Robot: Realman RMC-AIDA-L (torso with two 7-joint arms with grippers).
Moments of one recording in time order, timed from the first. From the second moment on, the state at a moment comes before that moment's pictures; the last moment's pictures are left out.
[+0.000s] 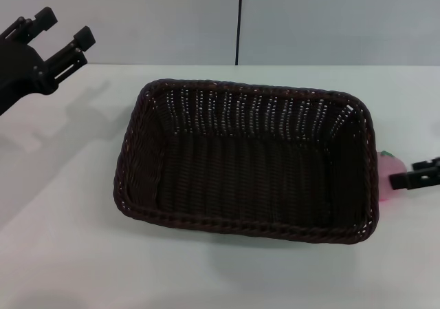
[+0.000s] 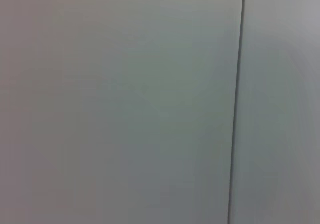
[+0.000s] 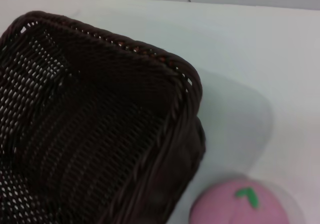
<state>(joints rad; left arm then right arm) -0.07 -2.06 1.23 0.91 0.99 1.20 -1.09 0.50 2.07 -0.65 -1.09 -2.50 -1.69 2.11</state>
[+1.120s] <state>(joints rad) -0.09 -2.06 1.22 0.88 0.99 1.21 -1.08 0.44 2.06 -0.43 -1.13 -2.39 -1.76 2.11</state>
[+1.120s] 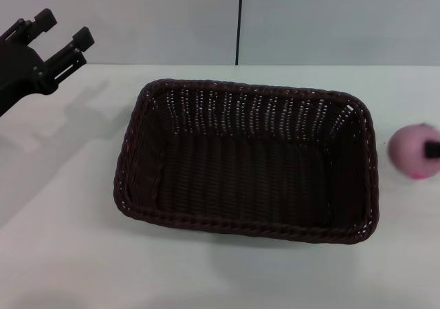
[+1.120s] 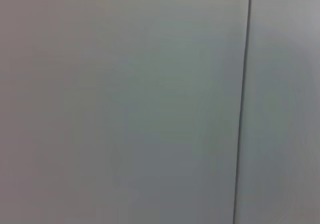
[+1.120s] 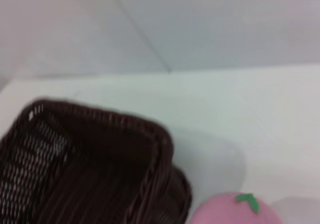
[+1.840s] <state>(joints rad) -0.10 -2.07 1.22 0.81 0.97 1.23 -1.03 0.40 2.07 -0.65 -1.37 -1.93 -1.92 2.28</state>
